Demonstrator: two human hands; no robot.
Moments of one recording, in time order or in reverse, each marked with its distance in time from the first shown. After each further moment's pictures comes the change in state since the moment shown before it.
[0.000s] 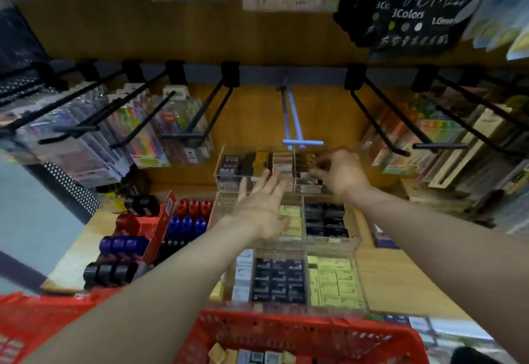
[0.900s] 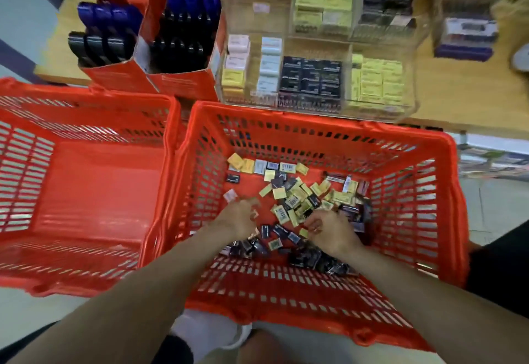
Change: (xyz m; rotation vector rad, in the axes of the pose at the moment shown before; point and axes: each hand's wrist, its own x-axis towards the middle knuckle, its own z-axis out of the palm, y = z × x) left_hand -0.220 -0.024 0.302 -0.490 -0.498 -0.311; right_hand -0.358 0.125 0.200 0.029 -0.856 0.216
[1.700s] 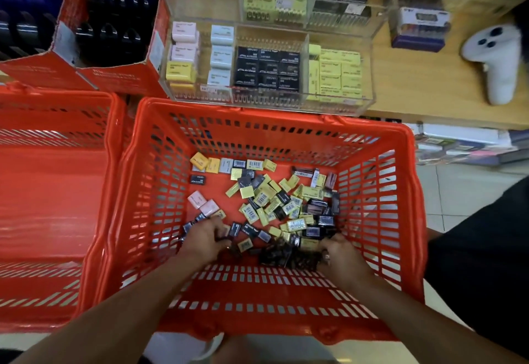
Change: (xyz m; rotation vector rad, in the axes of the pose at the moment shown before) left_hand -0.006 -0.011 0.046 -0.220 0.085 -0.122; right_hand -0.049 0.074 0.005 -0.269 0.004 0.150
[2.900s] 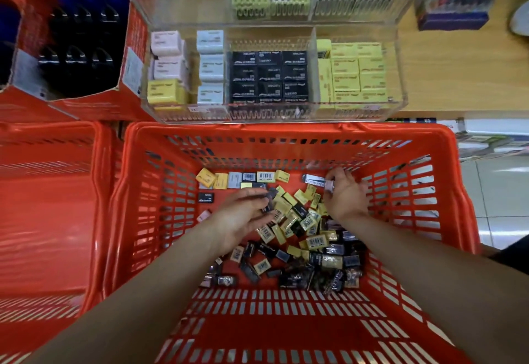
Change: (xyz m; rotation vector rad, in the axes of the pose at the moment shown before) left_hand 0.044 0.091 -0.044 -1.130 -0.195 -0.295; right_hand 0.133 -0.030 -0.049 0.228 0.369 0.186
